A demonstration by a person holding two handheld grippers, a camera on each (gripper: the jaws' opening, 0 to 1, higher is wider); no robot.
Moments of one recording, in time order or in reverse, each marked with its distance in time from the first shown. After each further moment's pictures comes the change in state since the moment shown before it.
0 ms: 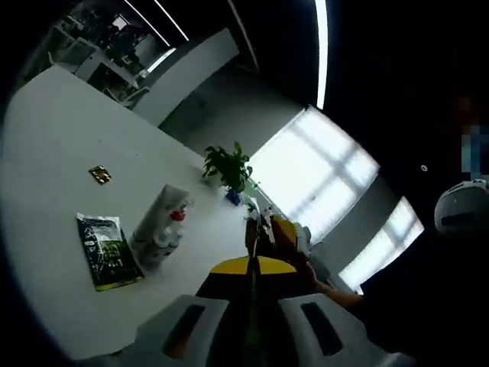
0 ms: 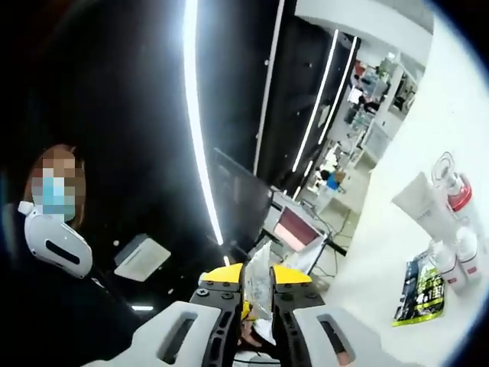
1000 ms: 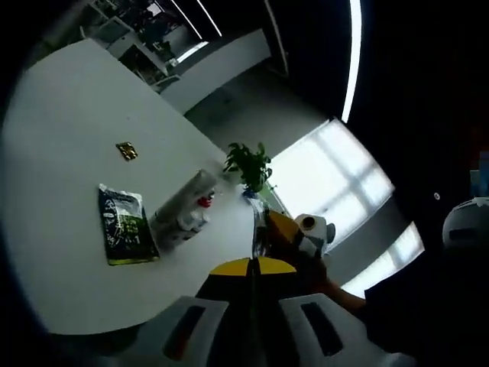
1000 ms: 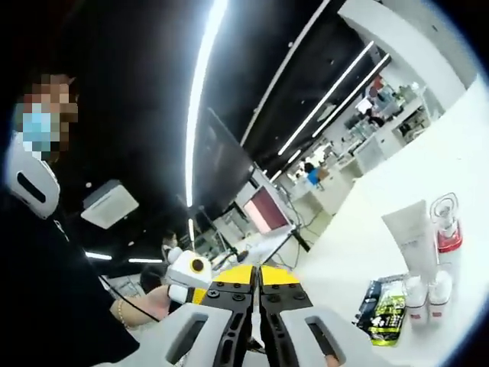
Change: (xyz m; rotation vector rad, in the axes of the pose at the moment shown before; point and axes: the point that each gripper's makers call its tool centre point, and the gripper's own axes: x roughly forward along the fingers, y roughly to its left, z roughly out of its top) left arm -0.020 0.044 -0.013 -0.154 -0.018 0.110; right arm 0.021 -0.037 -0.027 -0.276 0.180 -0.163
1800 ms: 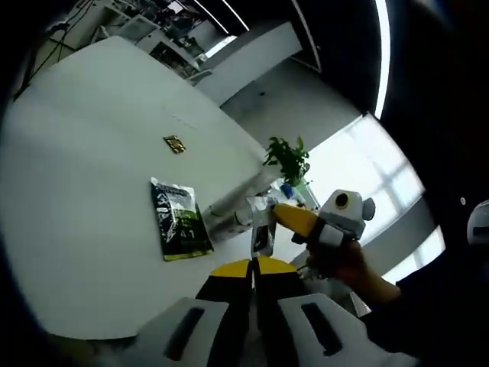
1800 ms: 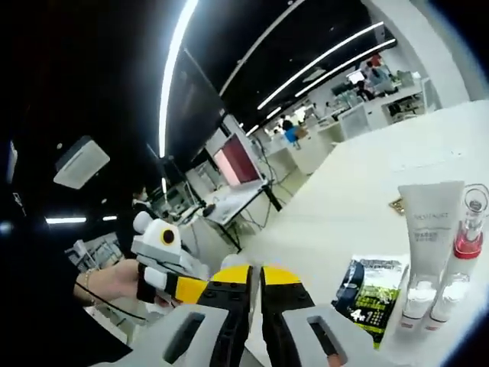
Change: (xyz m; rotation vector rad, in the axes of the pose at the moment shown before) left arm -0.018 0.084 0.006 -0.021 0.055 0.191; right arm 0.052 -0.050 -0.051 -0.100 0.299 -0.164
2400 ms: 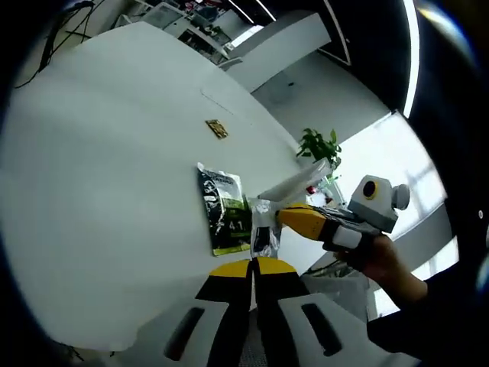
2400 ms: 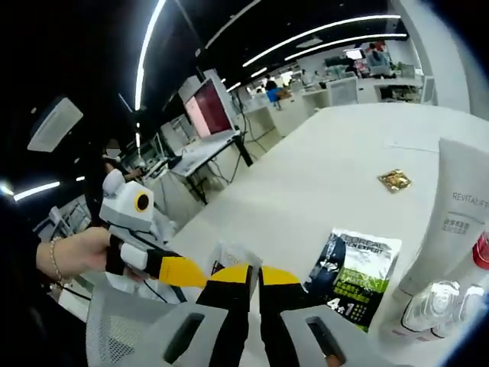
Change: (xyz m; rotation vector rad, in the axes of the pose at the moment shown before) left arm 0.010 0.075 -0.010 -0.054 0.063 0.153; right arm 0.046 -0.043 -0.052 -0.079 0.245 -0.153
